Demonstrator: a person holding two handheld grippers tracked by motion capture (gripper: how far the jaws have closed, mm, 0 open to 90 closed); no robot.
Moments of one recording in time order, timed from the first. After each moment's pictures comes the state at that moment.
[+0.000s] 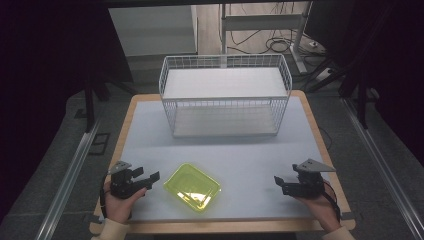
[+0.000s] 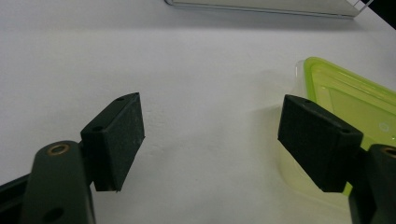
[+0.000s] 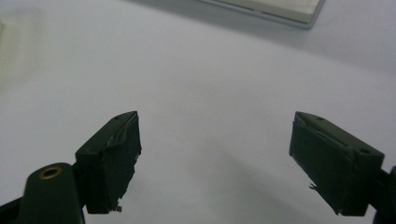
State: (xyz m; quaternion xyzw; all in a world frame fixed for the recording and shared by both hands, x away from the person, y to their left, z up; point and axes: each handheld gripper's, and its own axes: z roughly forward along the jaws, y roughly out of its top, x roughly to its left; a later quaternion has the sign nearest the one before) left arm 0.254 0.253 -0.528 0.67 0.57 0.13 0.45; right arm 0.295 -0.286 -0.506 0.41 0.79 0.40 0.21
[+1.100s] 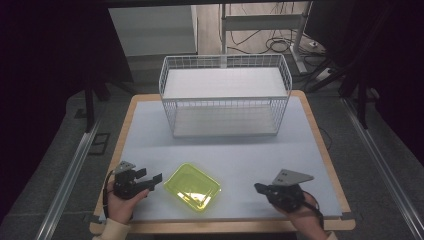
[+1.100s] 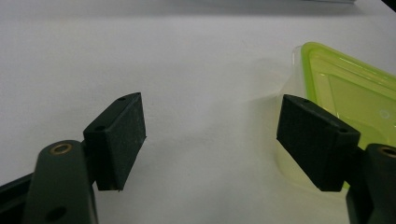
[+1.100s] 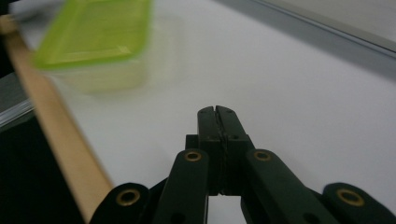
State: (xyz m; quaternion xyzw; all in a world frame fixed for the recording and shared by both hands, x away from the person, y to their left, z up) left arm 0.255 0.246 -0.531 0.69 0.56 0.12 0.44; right arm 0.249 -0.209 -0.481 0.28 0.85 0.43 0.12
